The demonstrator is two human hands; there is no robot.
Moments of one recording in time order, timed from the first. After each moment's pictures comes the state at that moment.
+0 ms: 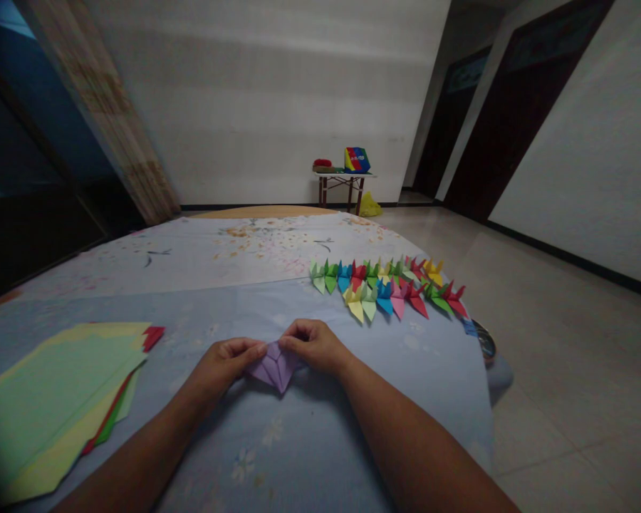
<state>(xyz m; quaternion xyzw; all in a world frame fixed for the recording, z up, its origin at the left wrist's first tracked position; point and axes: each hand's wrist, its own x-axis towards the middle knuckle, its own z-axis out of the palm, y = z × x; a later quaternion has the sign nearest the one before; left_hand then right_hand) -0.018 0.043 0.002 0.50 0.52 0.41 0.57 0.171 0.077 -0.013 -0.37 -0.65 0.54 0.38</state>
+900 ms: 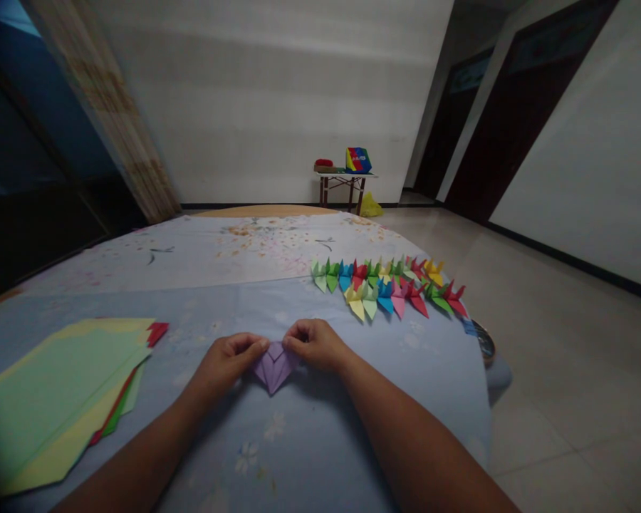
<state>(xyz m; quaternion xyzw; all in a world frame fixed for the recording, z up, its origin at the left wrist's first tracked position) -0.018 0.043 0.003 0.59 0.53 0.40 0.47 0.171 0.075 -0.011 -0.42 -0.70 0.48 0.34</state>
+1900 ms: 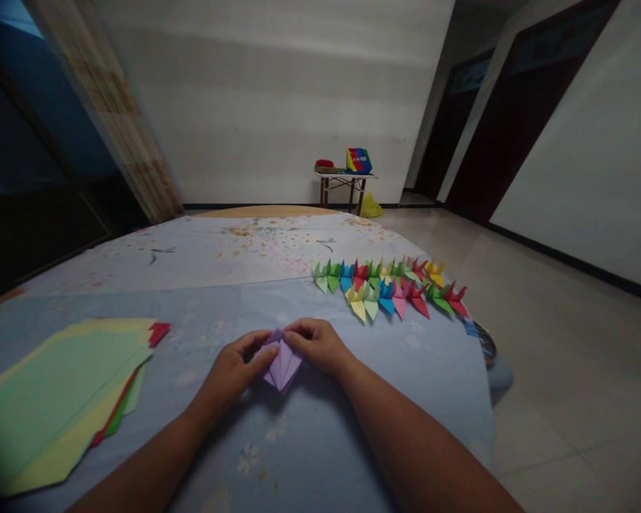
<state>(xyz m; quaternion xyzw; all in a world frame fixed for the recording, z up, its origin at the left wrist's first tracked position) -0.009 0.036 0.000 0.63 0.51 0.42 0.42 0.166 0.072 -0.011 -0.39 -0.64 0.53 0.40</state>
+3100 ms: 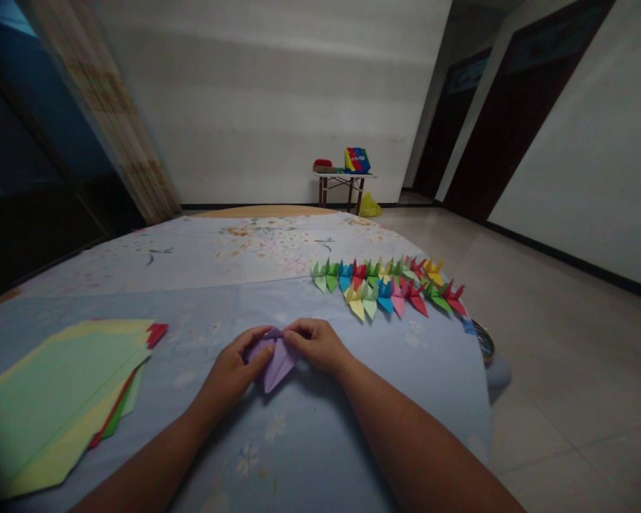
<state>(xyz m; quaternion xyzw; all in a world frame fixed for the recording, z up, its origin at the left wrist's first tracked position) -0.011 0.038 -0.008 0.67 0.53 0.42 0.31 0.167 0.073 -0.013 -0.41 -0.67 0.48 0.40</state>
